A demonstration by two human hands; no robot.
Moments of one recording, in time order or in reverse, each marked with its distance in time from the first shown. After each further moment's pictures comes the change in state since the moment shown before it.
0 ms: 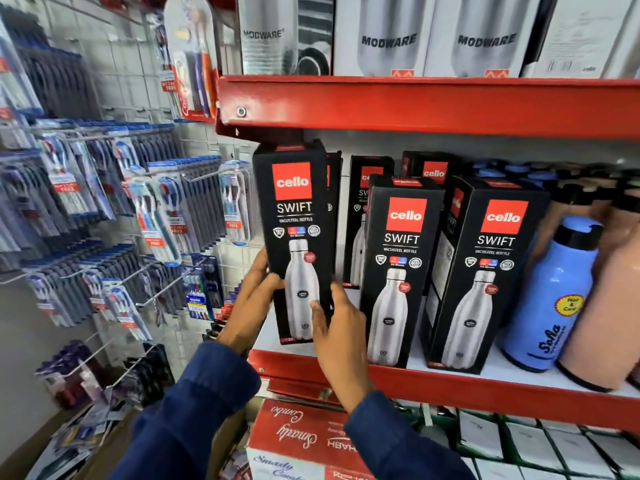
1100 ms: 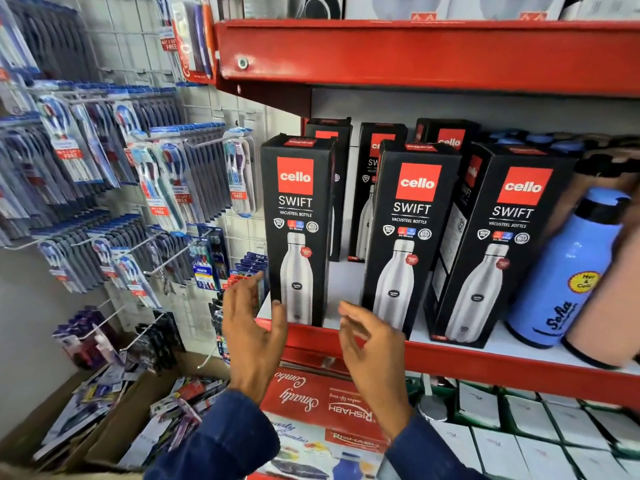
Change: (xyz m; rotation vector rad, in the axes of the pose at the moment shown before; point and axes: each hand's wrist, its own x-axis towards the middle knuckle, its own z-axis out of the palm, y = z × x) left_hand -0.079 -0.047 0.022 0.490 0.506 0.143; right_hand -0.054 0.039 -0.038 0.114 -0.084 0.060
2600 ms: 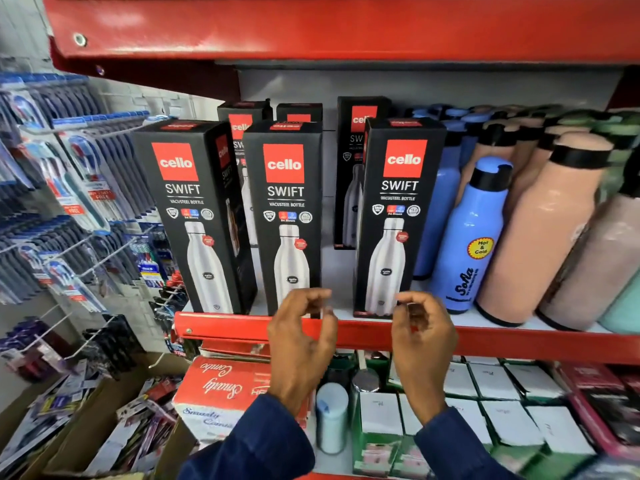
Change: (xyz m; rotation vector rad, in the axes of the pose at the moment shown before) left_hand -0.092 0.102 0.106 -0.179 -0.253 0.111; right_hand -0.002 0.066 -0.145 0.077 0.509 0.106
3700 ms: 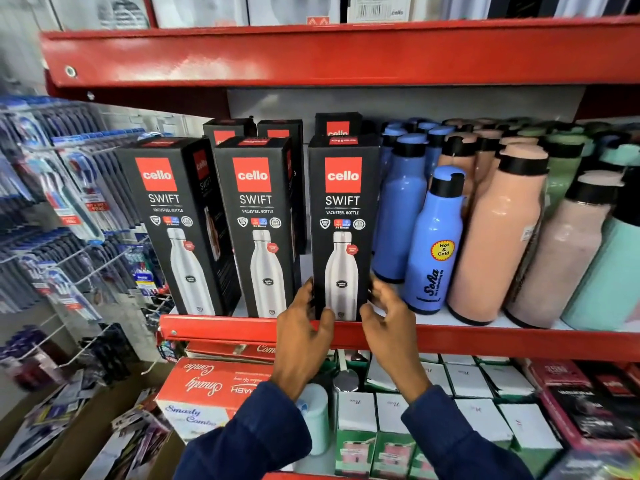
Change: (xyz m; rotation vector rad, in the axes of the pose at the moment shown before) left_hand -0.003 0.029 0.030 0.088 -0.224 -0.159; right_hand 0.022 0.006 -0.015 -0.002 -0.411 0.067
